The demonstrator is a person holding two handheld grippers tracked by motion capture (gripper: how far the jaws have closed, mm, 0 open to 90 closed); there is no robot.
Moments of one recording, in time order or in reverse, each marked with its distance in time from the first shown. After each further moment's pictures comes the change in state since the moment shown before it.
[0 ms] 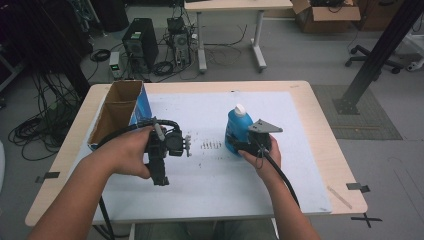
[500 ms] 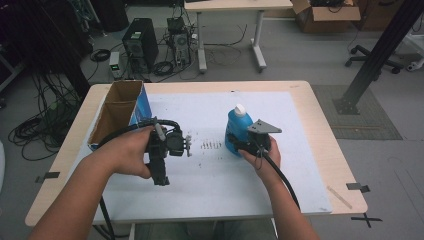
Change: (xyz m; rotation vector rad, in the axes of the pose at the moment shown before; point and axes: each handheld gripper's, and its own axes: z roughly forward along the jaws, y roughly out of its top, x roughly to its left) left arm 0.000 0.001 0.000 0.001 -0.001 0.001; right arm 0.001 -0.001 0.002 -0.010 -0.003 -0.018
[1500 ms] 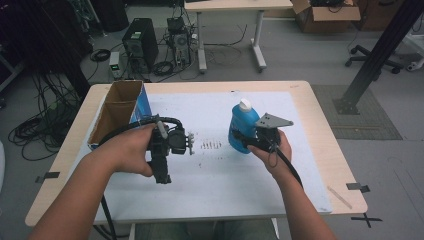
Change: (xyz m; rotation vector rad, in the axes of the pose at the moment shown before) left arm -0.001 0.006 -0.010 0.001 0.010 0.003; right arm -0.010 0.031 -0.034 -0.006 0.111 -0.083
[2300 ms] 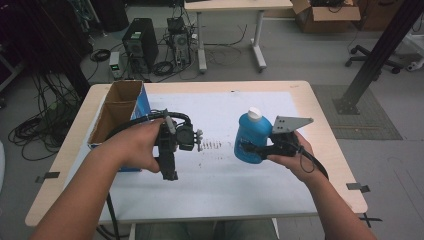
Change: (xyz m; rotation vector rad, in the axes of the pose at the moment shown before) left arm 0.001 0.020 -0.014 -0.003 0.004 0.037; right arm -0.003 0.012 -0.050 0.027 0.329 -0.127
